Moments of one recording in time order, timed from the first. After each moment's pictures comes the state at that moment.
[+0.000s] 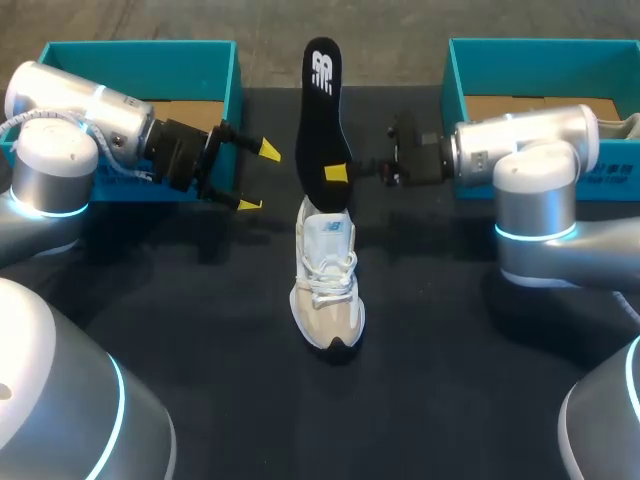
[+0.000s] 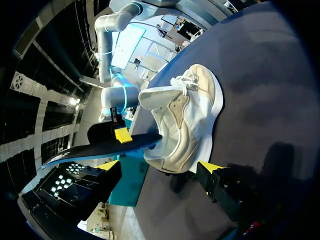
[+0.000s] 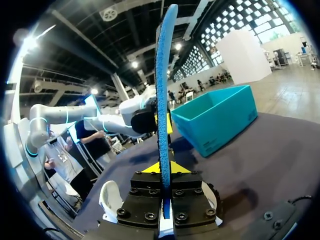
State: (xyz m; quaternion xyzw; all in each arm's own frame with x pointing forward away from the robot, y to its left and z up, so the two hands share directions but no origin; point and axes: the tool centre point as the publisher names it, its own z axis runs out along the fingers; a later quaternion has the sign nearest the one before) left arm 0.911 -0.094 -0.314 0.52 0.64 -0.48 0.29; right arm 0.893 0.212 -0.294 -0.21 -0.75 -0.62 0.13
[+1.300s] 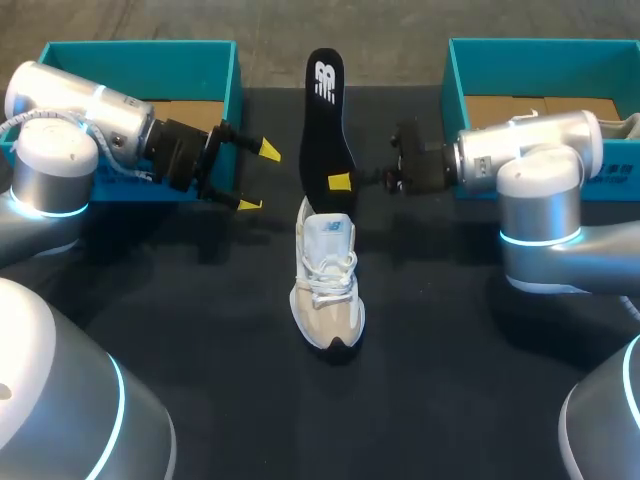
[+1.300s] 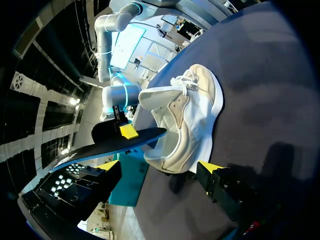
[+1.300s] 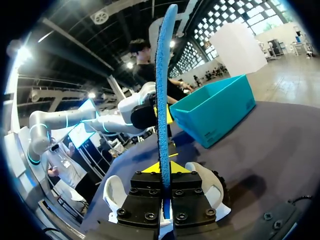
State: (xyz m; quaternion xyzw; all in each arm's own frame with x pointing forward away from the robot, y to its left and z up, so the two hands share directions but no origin) left arm 0.911 -0.094 -0.314 0.52 0.64 -0.48 0.29; right arm 0.883 0.208 -0.303 -0.25 -0.74 -0.61 0.16
